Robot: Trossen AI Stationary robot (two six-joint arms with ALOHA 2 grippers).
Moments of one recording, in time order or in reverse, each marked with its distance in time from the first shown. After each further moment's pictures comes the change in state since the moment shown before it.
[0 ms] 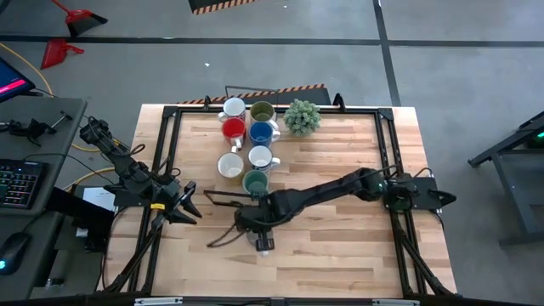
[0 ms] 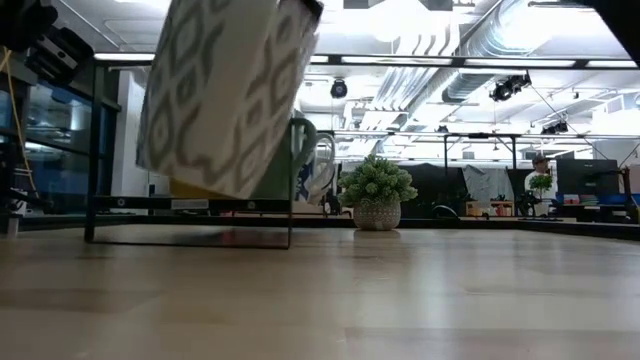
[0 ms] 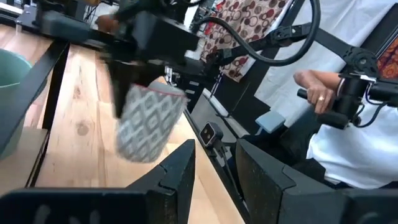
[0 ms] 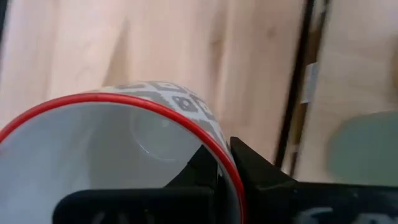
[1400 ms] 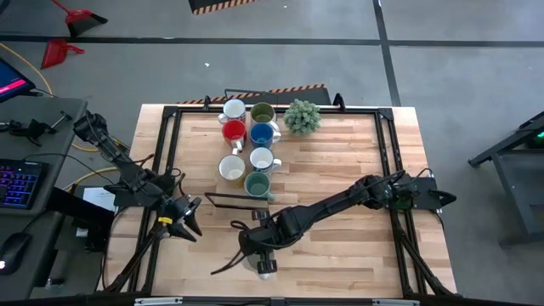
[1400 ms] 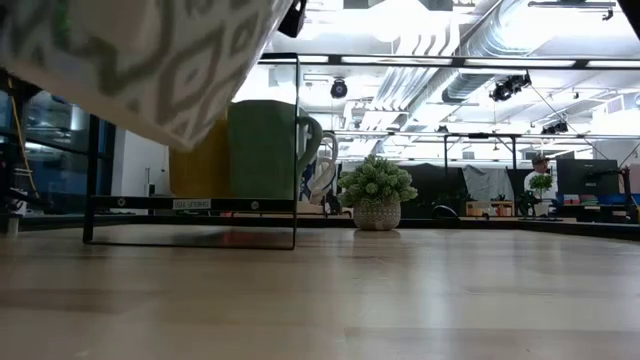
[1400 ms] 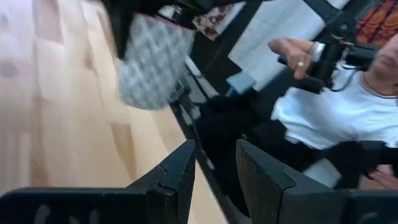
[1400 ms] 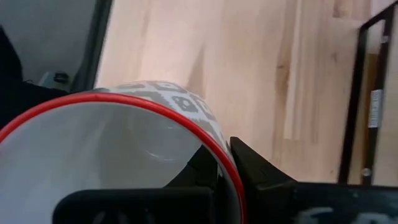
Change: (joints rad) left arm -0.037 0.265 0.000 0.163 0.163 -0.132; right arm 0.100 -0.019 -0.003 0.098 0.000 0.098
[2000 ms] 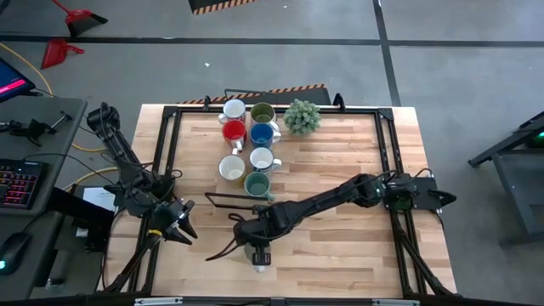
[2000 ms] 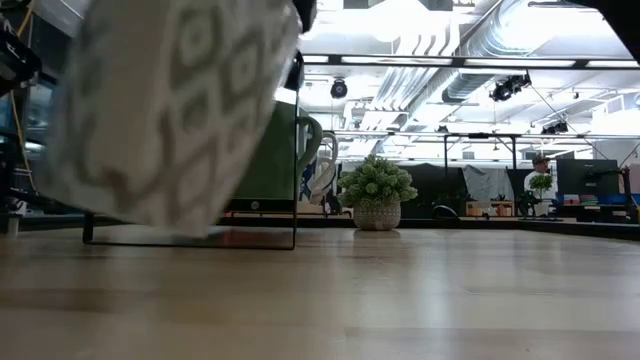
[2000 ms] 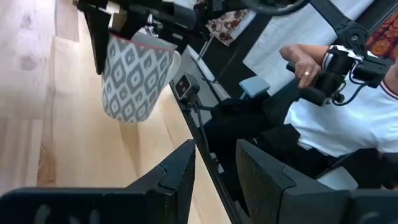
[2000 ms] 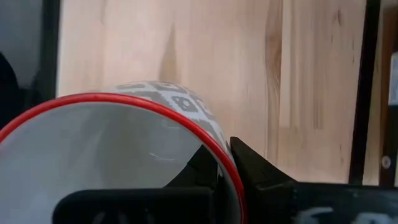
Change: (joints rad) left arm -0.234 0.008 0.000 -0.025 -0.306 -0.063; right arm -0.060 0.066 -0.002 -0.014 -0.057 0.071
